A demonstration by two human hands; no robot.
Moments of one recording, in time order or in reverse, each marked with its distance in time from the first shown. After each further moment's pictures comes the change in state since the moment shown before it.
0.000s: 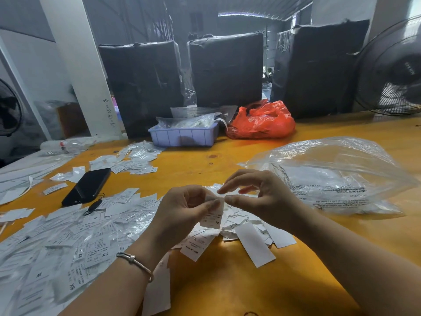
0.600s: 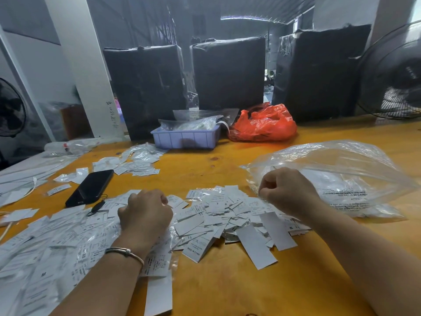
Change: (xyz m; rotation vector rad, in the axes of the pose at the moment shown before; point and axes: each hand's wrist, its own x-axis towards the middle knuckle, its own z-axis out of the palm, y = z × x) left_hand 0.006 -0.021 -0.038 0.955 0.331 -0.495; right_hand 0.007 0.029 -0.024 -0.498 0.129 0.345
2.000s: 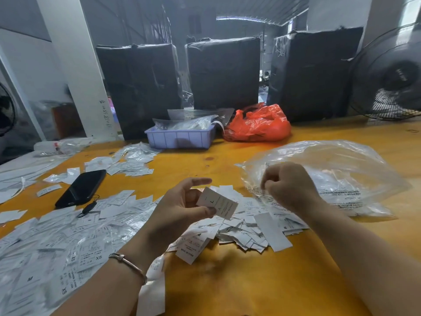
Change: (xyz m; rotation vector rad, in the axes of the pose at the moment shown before) left_hand -0.031 0.038 -0.007 -1.070 -0.499 0.346; right_hand 0.004 0.010 -0.004 0.119 0.140 -0.001
